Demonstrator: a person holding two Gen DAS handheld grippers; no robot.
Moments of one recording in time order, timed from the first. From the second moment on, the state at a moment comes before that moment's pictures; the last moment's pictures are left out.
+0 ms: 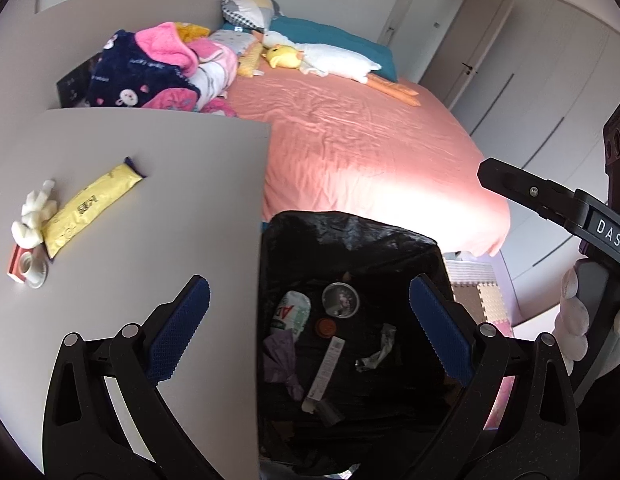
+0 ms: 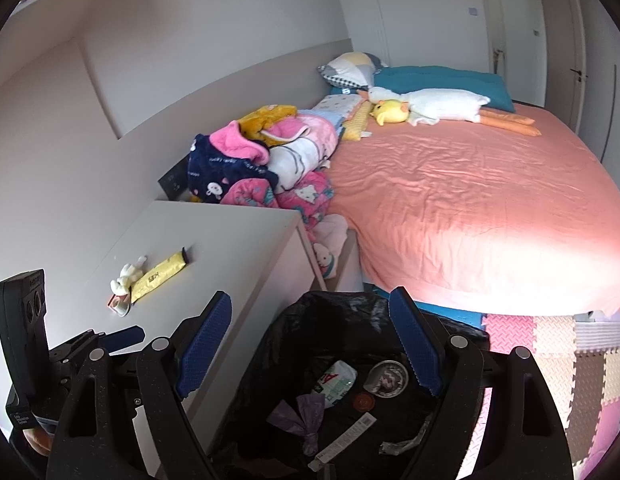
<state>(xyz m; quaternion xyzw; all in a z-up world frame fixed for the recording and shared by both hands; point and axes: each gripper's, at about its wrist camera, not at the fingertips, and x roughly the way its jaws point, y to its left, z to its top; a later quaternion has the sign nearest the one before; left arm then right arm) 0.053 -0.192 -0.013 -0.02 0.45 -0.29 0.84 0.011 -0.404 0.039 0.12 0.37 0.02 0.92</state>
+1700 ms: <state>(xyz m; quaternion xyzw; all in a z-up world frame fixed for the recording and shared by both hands) 0.131 -0.012 -0.050 -0.05 0.46 -0.08 0.88 0.153 -0.221 -0.026 0.08 0.46 0.13 0.87</state>
